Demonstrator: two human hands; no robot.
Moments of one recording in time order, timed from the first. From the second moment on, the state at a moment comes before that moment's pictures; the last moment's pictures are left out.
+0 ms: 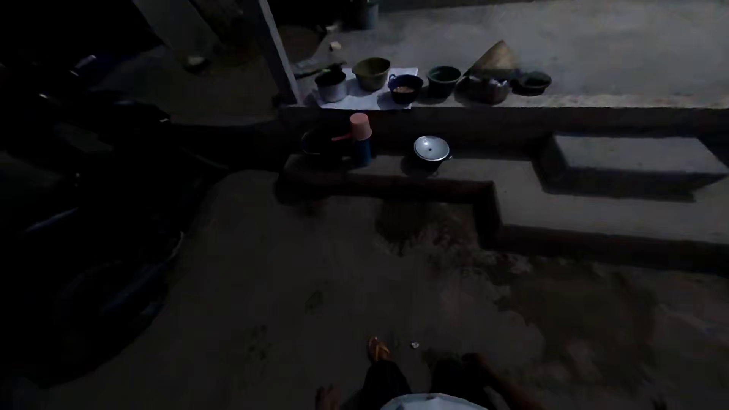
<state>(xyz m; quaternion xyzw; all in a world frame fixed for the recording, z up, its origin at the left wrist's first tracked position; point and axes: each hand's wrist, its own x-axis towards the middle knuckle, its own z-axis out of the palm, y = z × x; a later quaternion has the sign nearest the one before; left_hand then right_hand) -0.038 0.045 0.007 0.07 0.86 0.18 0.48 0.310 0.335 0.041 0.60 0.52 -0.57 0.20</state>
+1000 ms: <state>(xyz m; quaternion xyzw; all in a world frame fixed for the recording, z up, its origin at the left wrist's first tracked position) -0.376 0.917 0.050 0.15 0.79 0.26 0.54 -0.021 1.034 0.003 0.70 0.41 -0.59 0.04</state>
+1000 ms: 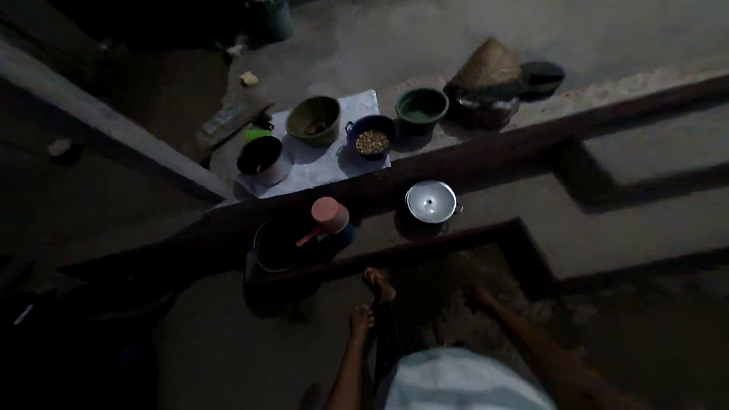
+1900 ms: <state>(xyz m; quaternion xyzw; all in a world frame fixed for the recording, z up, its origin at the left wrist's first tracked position) -0.261 1.418 -0.184 0.35 0.77 0.07 0.53 -0.016 1.483 -0.195 0.80 0.37 -0.48 -0.02</state>
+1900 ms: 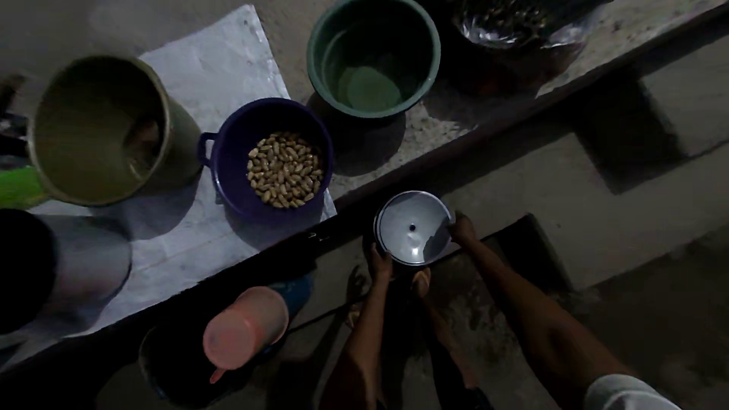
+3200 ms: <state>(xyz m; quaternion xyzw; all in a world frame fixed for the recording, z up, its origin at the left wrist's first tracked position) -0.297 1.293 -0.006 0.50 0.71 0.08 0.49 -0.146 1.407 -0.012 0.72 0.28 -0.59 -0.22</state>
